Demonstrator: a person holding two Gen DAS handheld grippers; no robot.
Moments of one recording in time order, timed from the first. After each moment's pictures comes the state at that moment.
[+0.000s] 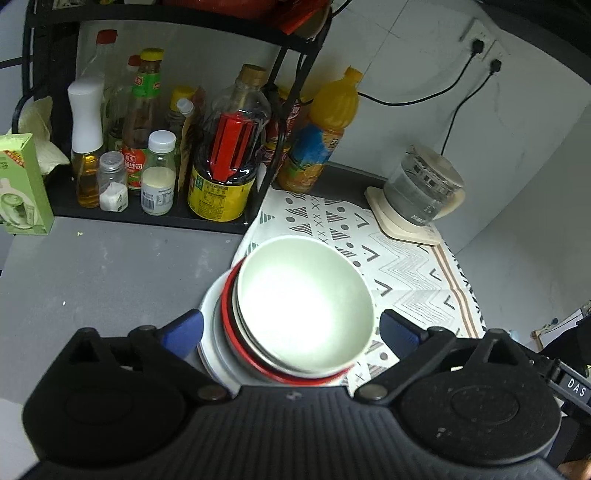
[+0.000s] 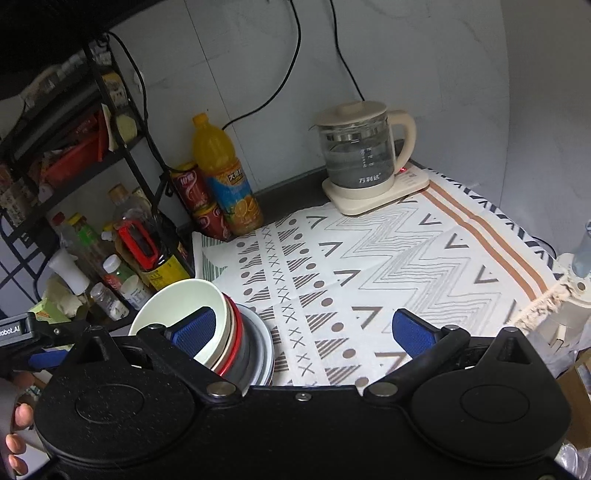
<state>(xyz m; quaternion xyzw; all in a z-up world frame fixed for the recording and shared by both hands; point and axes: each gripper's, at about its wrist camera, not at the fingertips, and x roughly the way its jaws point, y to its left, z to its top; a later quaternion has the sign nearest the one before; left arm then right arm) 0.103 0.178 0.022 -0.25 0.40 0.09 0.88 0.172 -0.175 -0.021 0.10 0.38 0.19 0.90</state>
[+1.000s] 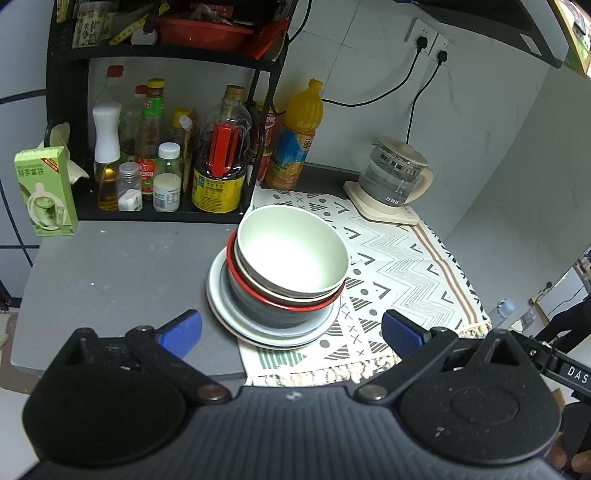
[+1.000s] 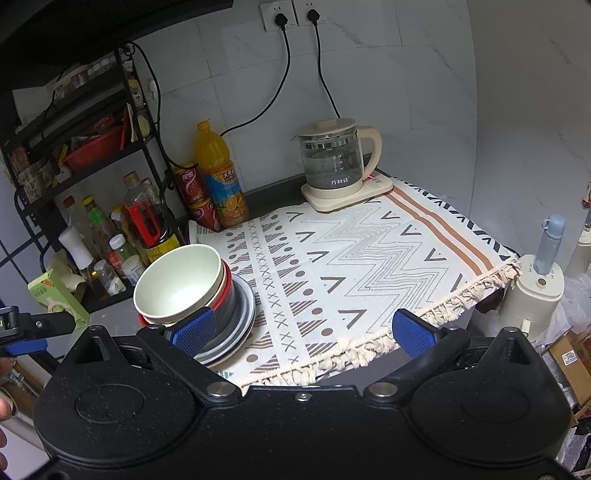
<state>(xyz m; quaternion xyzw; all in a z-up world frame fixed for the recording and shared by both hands) 0.002 0.134 0.039 -0.19 0.37 0.07 0.91 0.072 -0.209 -0.014 0.08 0.35 0.16 0.92</state>
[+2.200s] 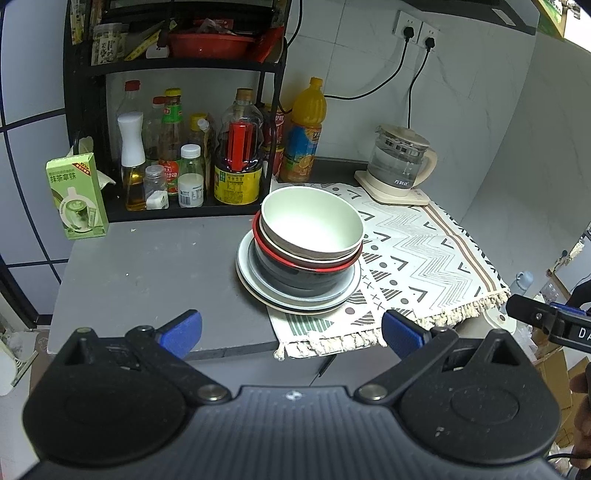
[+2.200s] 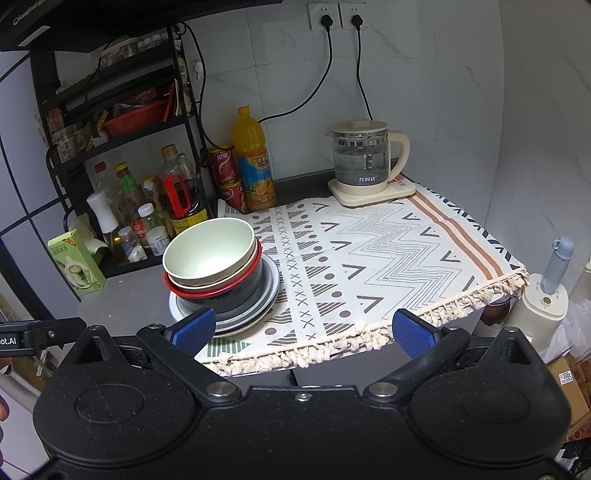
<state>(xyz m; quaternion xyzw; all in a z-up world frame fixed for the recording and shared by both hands) -0.055 0.119 0.032 -0.13 0.36 0.09 0.92 0.034 -0.194 -0.013 0.03 0.33 0.20 0.92</state>
